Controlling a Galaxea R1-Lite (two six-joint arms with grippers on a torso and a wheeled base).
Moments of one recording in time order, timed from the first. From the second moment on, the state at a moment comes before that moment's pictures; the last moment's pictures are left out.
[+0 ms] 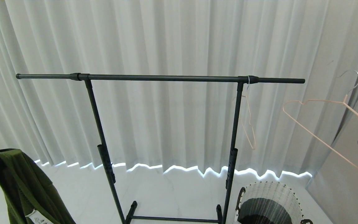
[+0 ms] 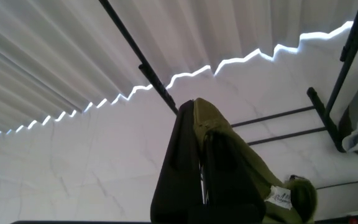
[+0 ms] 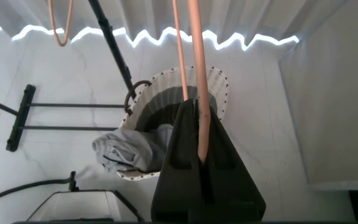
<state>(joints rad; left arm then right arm) -0.77 0.95 -0.98 0.60 0.65 0.05 -0.15 1.28 -0.91 0.23 0.18 -0.06</state>
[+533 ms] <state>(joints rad) -0.77 0.95 -0.98 0.60 0.65 0.05 -0.09 1.20 -0.90 0.23 0.19 -0.06</state>
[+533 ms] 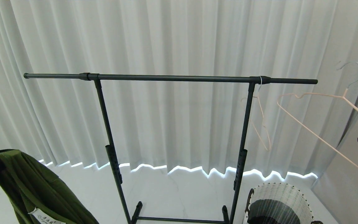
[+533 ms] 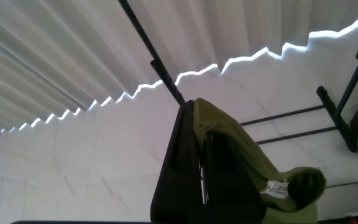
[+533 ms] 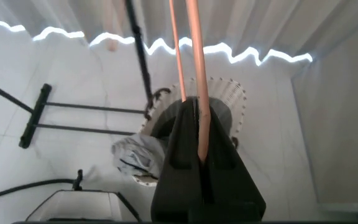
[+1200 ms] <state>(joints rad) -0.77 0.96 -0.97 0.60 0.65 0.05 0.08 1.15 -0.89 0.23 0.19 -0.06</state>
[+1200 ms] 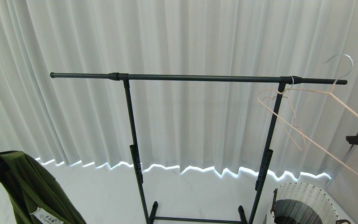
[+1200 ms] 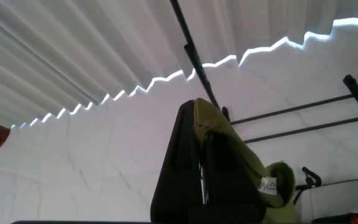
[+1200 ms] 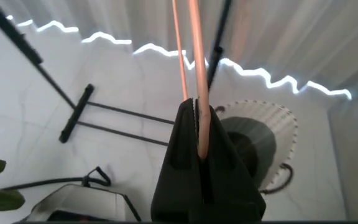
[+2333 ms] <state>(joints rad) -0.62 1.38 -1.09 0.42 0.67 -0.15 0.89 1.08 -0.74 0.22 0.18 0.19</state>
